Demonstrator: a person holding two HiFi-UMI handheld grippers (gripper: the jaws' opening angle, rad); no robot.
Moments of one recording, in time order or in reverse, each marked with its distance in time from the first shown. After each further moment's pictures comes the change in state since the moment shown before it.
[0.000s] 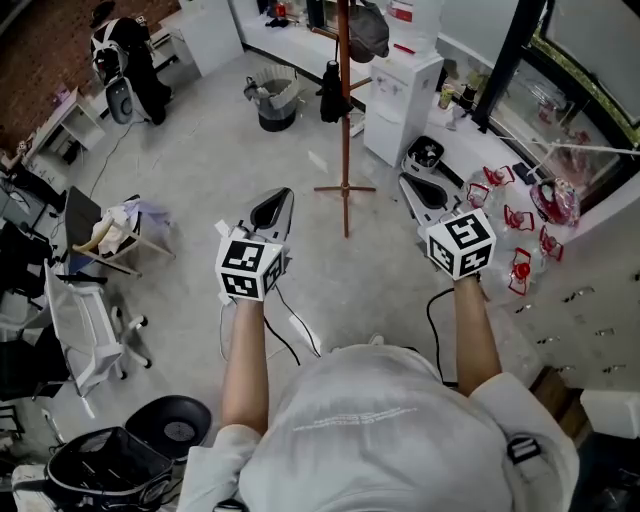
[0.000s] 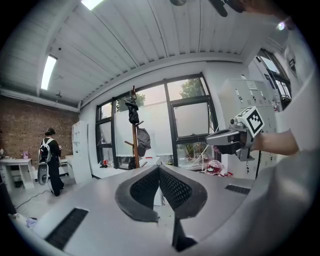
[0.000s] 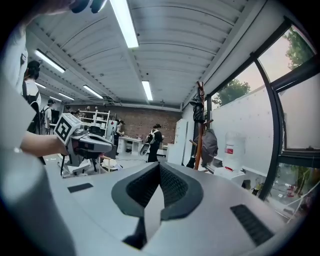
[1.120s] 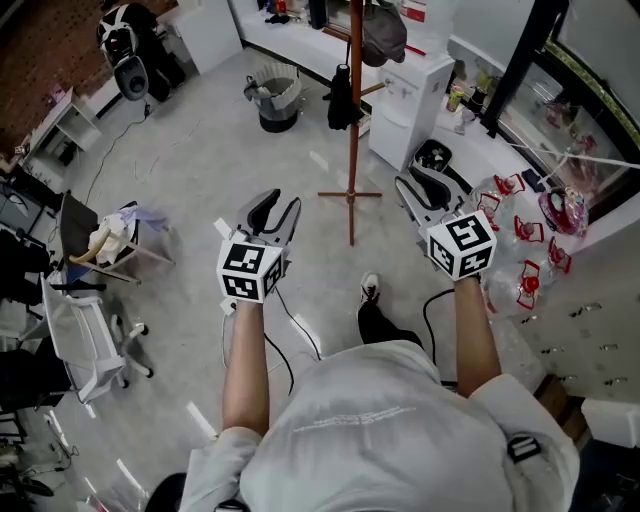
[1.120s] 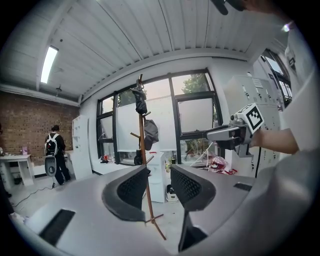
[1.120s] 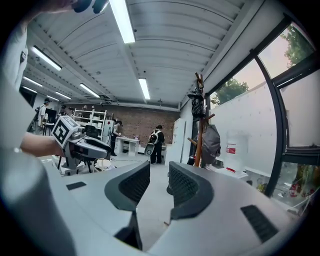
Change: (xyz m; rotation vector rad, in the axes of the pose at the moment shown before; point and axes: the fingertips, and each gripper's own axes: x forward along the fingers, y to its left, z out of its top) left arm 0.055 0.063 -0.033 -0.021 0.048 -0.003; right arm 0.081 -0.031 -0.009 0.009 -0.004 -0.019
